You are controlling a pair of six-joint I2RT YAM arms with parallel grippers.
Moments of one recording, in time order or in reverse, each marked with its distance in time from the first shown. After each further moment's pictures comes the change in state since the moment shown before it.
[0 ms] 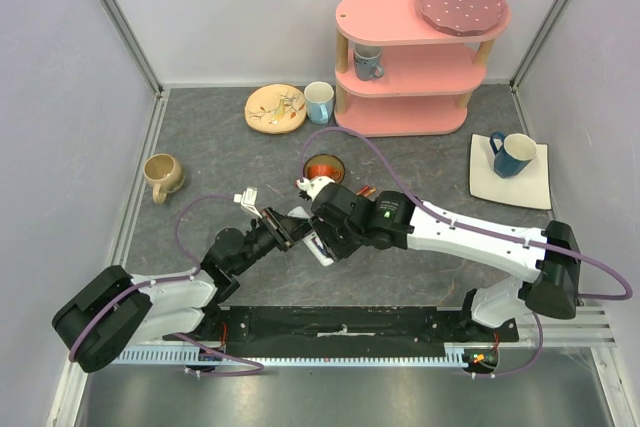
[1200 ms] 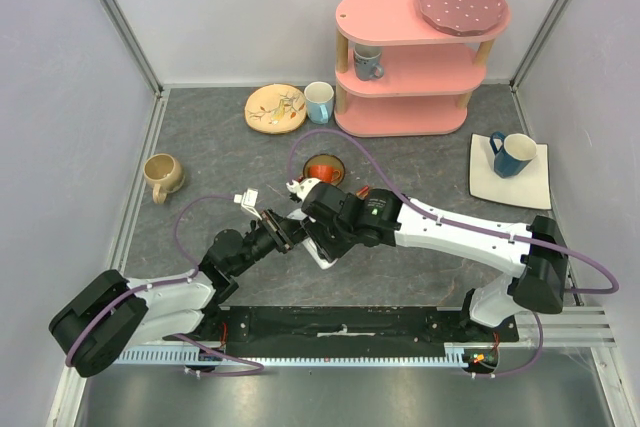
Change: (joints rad) left arm -0.002 -0.034 -0.011 -0.023 0.019 0.027; right arm 0.002 0.073 0.057 -0.006 -0.033 -0.031
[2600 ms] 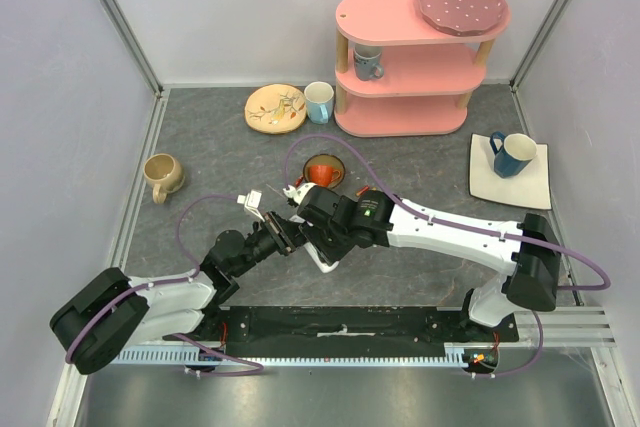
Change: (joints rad) left arm -0.023 0.012 0.000 0.002 0.021 0.001; right arm 0.009 0.037 0.011 -0.031 0.002 -0.008
